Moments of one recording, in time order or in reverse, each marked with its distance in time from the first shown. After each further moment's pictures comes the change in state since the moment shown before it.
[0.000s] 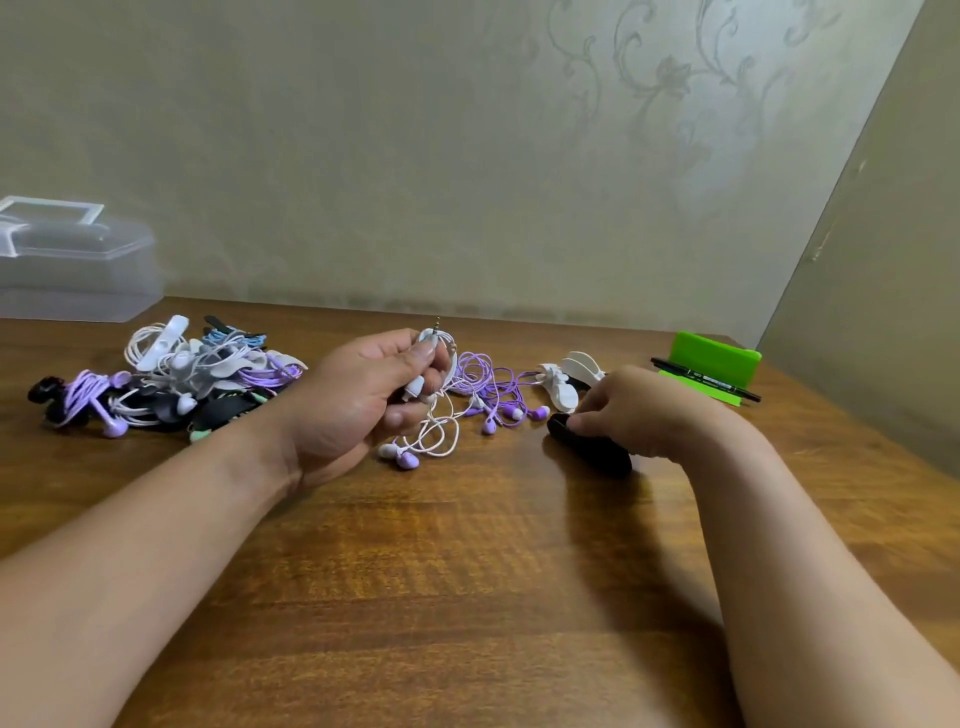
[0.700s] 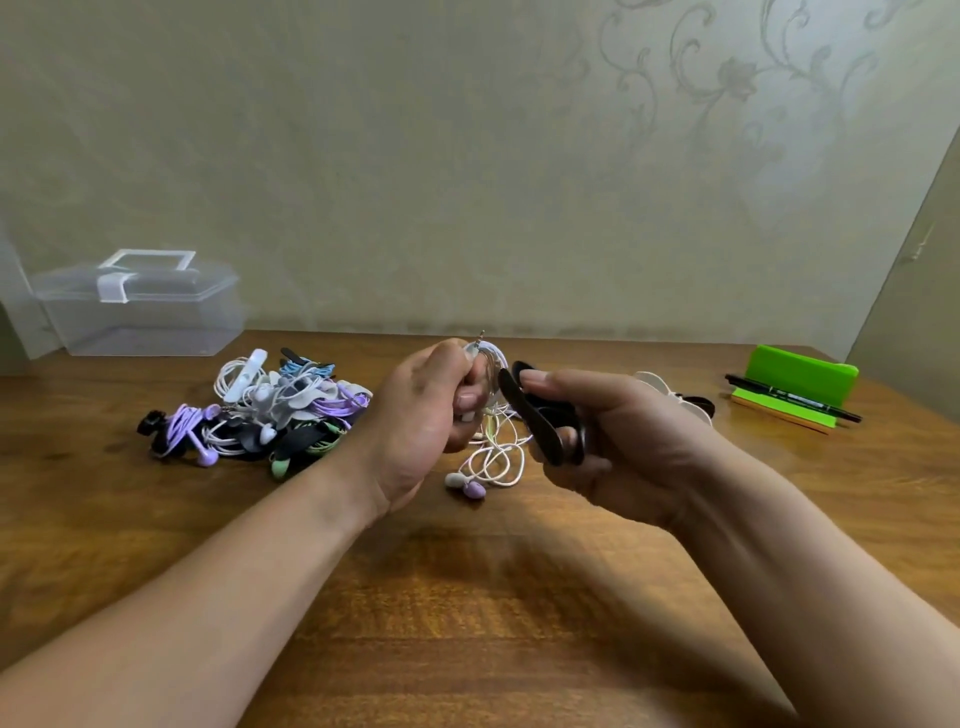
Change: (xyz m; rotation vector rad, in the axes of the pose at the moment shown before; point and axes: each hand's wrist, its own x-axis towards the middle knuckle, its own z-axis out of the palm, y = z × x) left_hand -0.001 0.012 0.003 0.101 0.168 0.153; right_hand -0.039 -0.084 0.024 1.489 -0.518 -0.209
